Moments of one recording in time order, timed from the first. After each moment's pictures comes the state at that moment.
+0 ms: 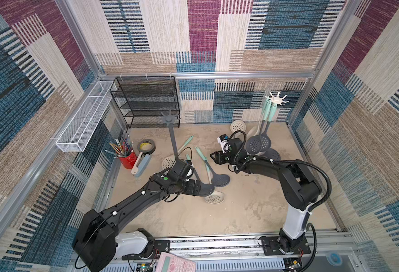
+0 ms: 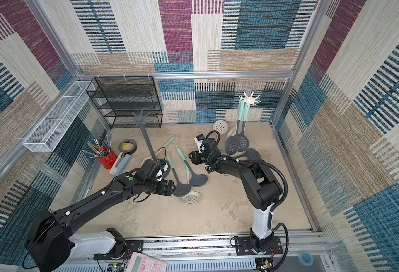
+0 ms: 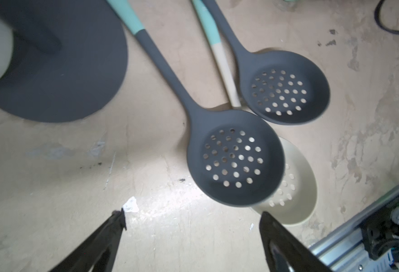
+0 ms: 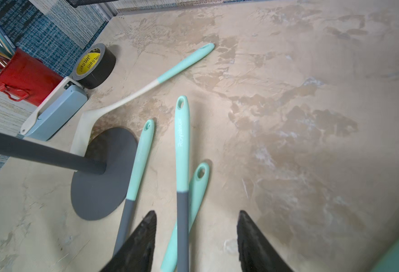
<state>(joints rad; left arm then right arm) -0.59 1.24 0.83 -0.64 0.10 -0.44 0.51 1.93 1.19 0.13 -0.24 0.27</state>
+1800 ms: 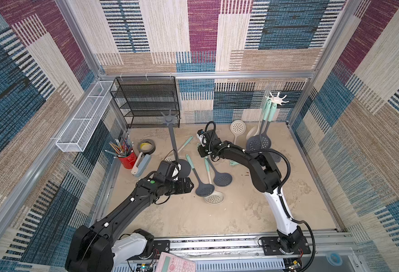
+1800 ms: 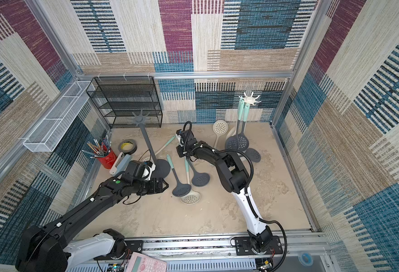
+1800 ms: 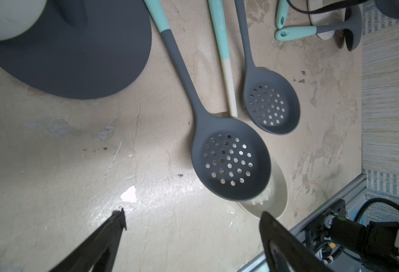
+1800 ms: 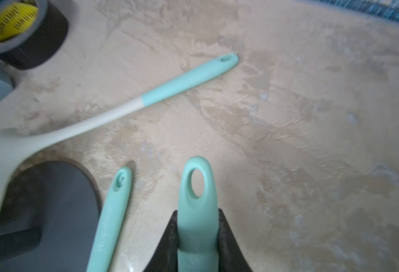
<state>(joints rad) -0.44 1.13 0.75 -0.58 0.29 -0.52 0.60 2.30 1.84 -0.27 -0.09 0.12</state>
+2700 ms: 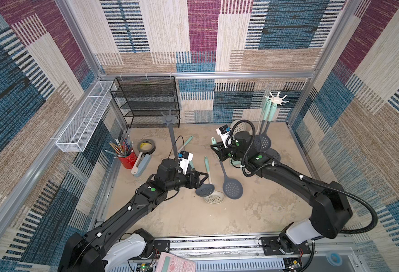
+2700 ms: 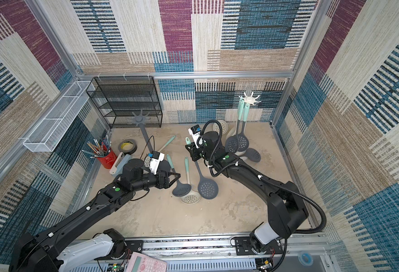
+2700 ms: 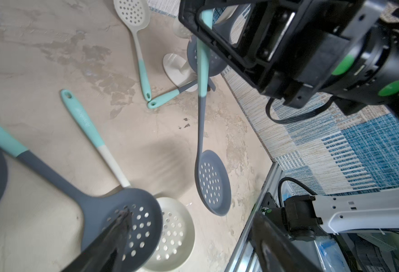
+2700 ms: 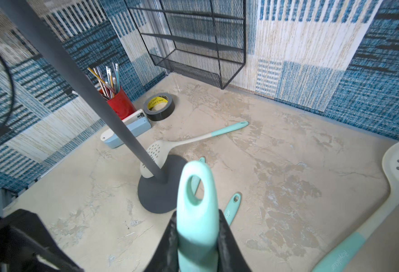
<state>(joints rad) -0.60 1.08 0.71 -0.06 0.40 -0.52 0.61 1.46 1.12 -0.02 -0.21 0.15</state>
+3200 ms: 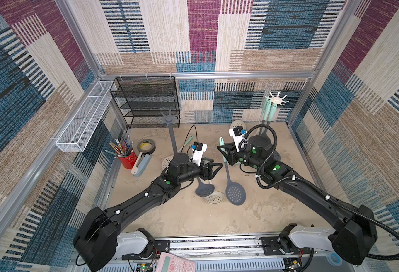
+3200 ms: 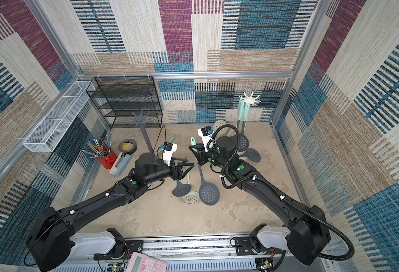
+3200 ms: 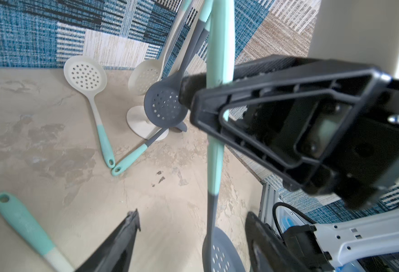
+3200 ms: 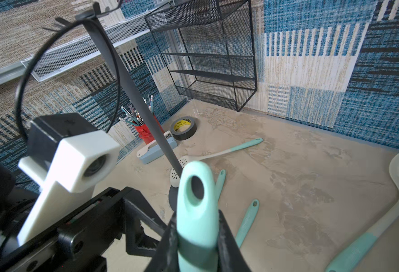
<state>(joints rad) -0.69 1.30 0.81 0.31 0.39 -0.46 0.60 1.24 1.01 0.00 -0.26 0.24</state>
